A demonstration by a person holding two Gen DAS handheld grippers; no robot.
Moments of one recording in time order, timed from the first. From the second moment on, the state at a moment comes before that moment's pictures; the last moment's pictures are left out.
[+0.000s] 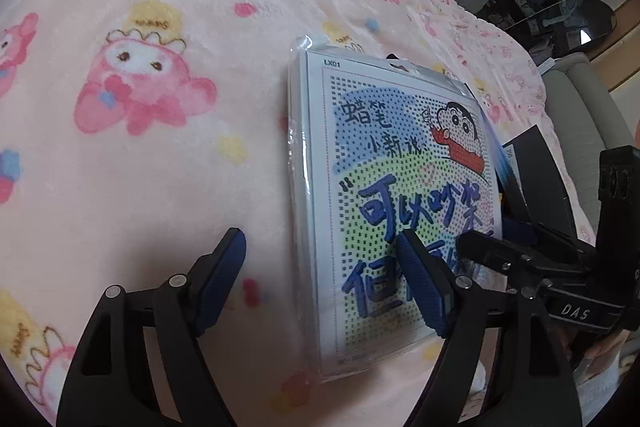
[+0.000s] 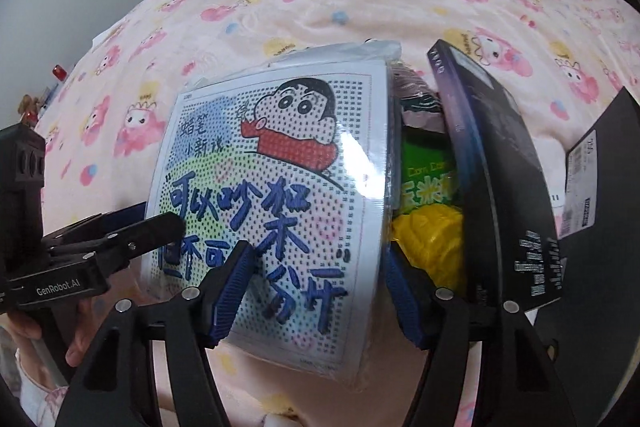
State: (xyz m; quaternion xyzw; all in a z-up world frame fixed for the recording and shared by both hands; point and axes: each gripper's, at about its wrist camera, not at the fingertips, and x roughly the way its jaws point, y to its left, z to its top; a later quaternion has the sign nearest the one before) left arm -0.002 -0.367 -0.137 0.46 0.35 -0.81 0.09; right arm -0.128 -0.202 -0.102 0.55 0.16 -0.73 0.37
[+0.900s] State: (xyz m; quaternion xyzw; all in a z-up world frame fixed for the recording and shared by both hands) left arm -0.052 -0.164 0.053 0.41 0.15 -0.90 -0.04; right arm -0.101 0.038 0.038 0.46 -0.02 -0.82 0.34
